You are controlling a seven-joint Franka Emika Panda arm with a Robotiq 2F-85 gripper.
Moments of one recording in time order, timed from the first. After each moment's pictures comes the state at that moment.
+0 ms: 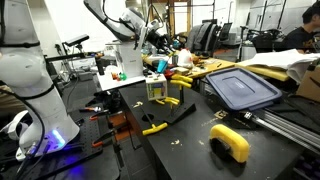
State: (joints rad) arm 0.16 0.13 0.12 -2.09 -1.21 2.07 0.58
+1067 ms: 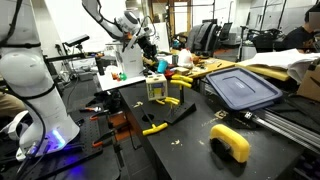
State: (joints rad) arm 0.24 0.18 0.19 -2.04 -0.78 2.10 0.54
